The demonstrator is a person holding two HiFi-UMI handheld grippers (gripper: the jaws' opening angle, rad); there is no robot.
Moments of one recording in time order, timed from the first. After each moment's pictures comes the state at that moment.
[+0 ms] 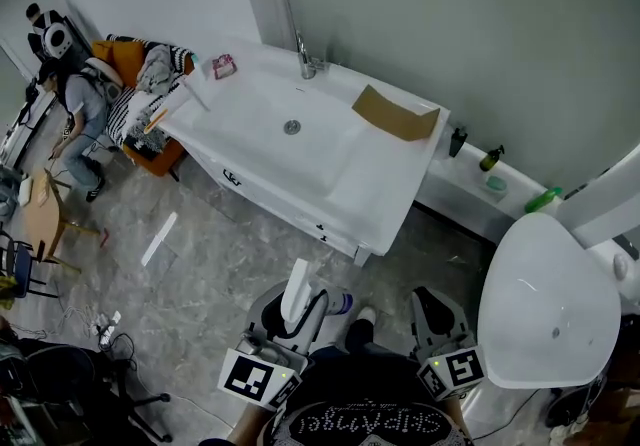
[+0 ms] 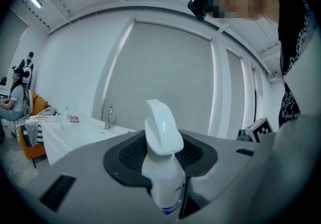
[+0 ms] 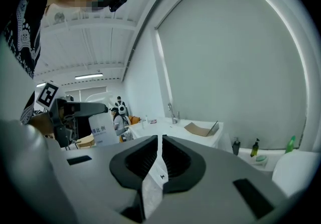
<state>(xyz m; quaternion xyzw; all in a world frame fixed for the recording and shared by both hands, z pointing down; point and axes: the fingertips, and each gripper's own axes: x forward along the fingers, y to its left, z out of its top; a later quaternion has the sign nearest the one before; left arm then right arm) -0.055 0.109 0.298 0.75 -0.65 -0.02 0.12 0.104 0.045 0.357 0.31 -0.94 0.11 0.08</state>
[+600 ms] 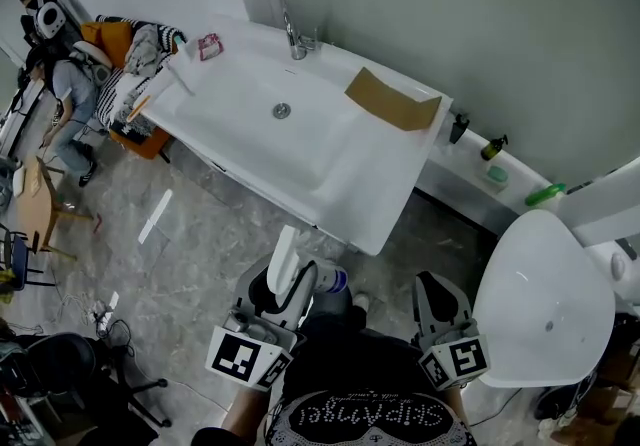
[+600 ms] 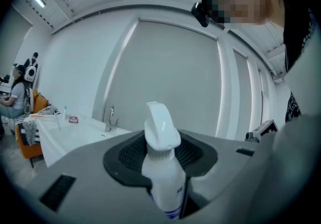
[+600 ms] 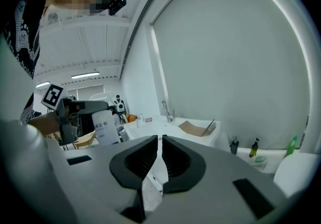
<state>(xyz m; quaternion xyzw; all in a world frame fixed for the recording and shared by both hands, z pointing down) -0.078 0.039 0.311 0.74 -0.66 -0.02 0.11 0.103 -0.019 0.371 0.32 -0.94 0.13 0.08</state>
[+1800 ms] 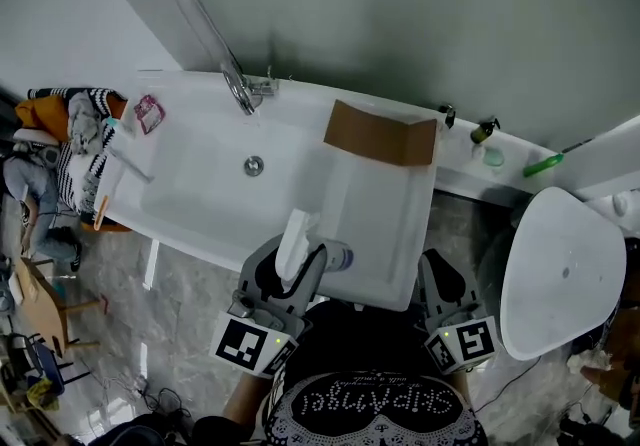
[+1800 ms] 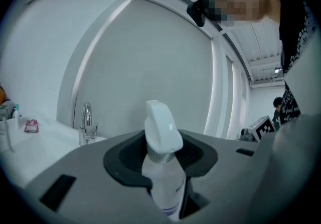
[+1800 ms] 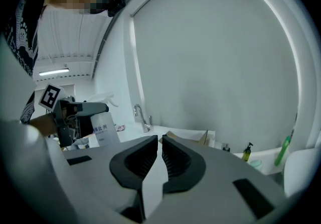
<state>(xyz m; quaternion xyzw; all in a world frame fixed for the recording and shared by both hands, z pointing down) -0.184 -0.186 0.312 0.83 -0.53 -0.01 0.14 -0.005 -0.189 0.369 0.45 -0.87 0.15 0.08</state>
